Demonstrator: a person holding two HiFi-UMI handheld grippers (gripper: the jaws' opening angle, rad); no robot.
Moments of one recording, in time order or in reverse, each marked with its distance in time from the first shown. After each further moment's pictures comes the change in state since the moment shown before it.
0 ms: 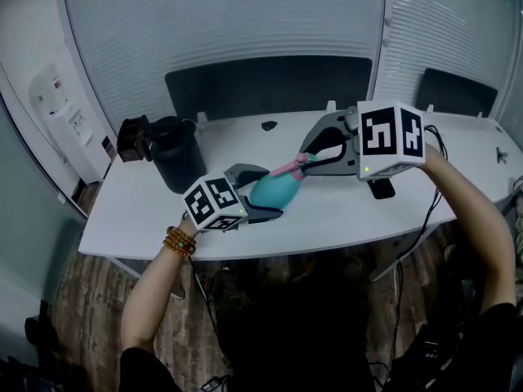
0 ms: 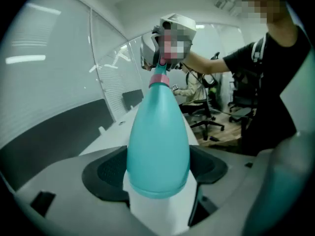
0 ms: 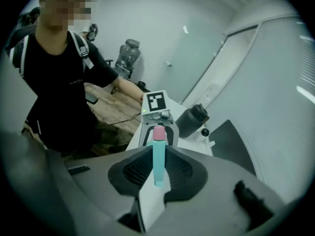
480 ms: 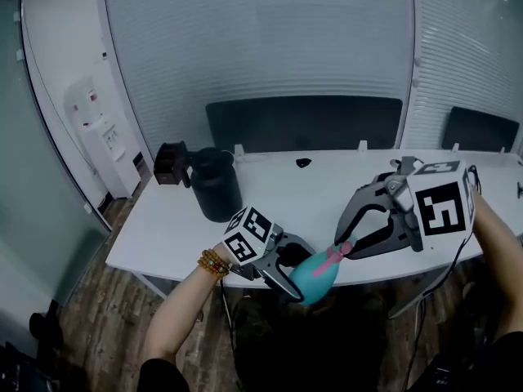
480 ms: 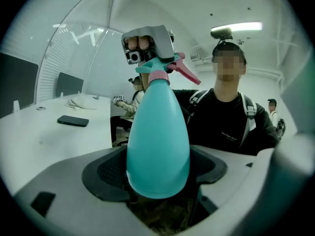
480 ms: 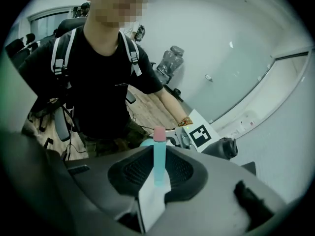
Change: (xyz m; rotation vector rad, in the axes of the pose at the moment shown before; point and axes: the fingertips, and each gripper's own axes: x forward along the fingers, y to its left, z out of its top) left arm -0.040 -0.135 0.026 -0.139 -0.186 -0.899; right arm -0.028 0.090 0.063 -0.371 -0.078 0.287
